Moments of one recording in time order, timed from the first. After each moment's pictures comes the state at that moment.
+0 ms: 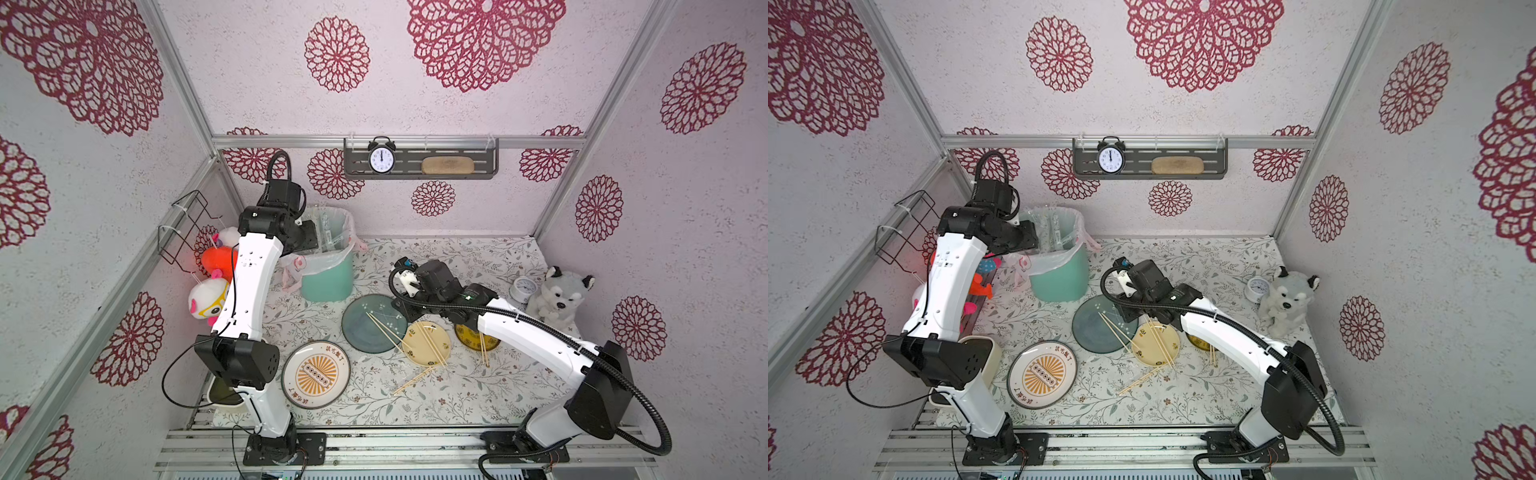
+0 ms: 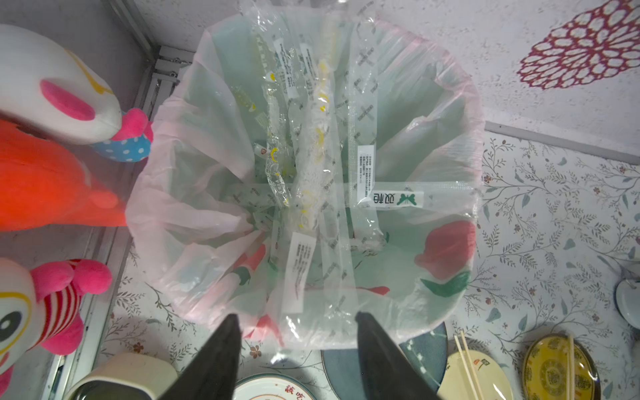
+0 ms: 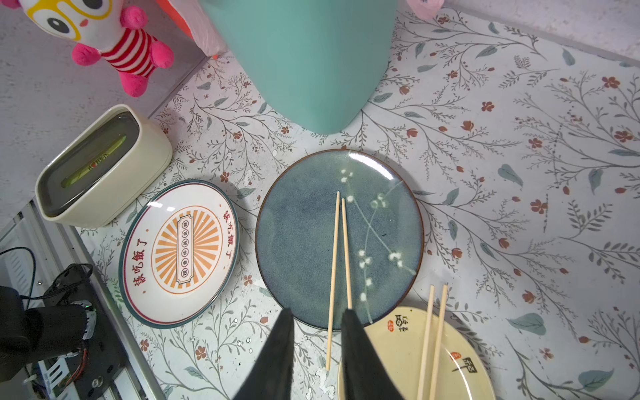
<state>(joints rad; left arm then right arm) -0.12 1.83 2.16 -1.28 -0.11 -0.28 0.81 1.52 1.33 -0.52 -0.11 0.21</state>
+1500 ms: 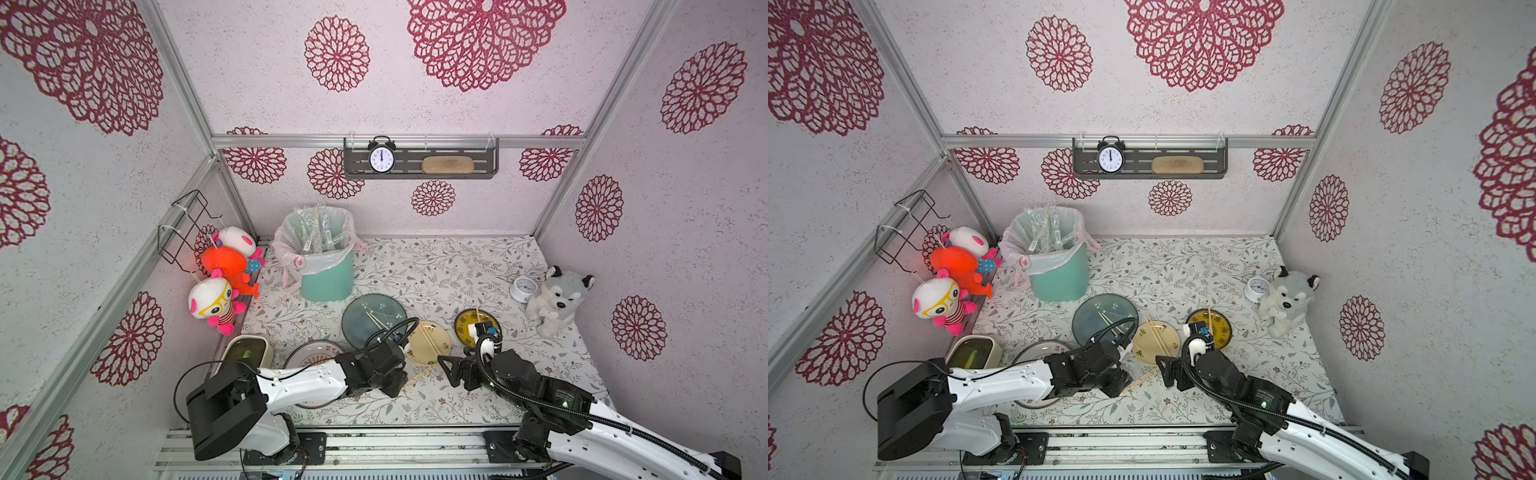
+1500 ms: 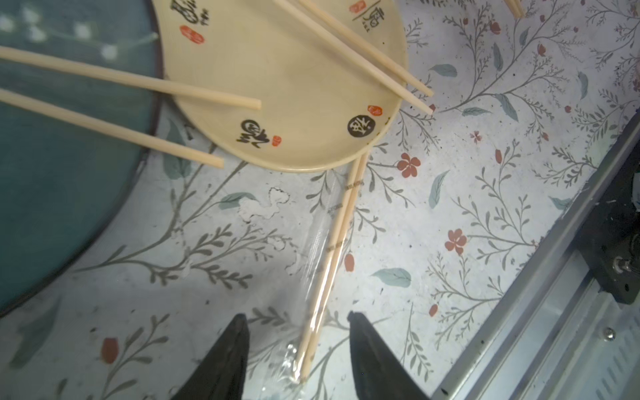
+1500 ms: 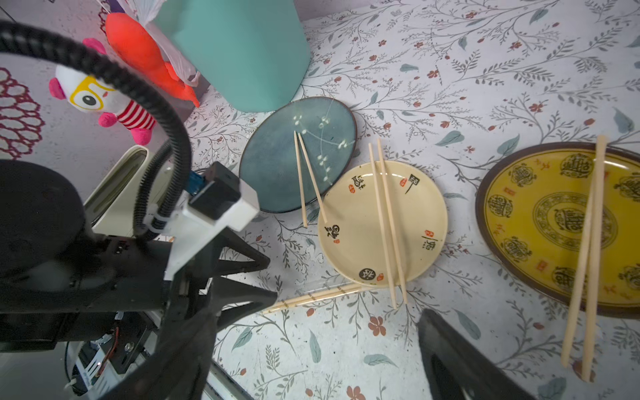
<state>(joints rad) -1.06 1.47 0.69 -0.19 -0.01 -0.47 1.04 0.58 0.53 -0.50 0.27 0.66</state>
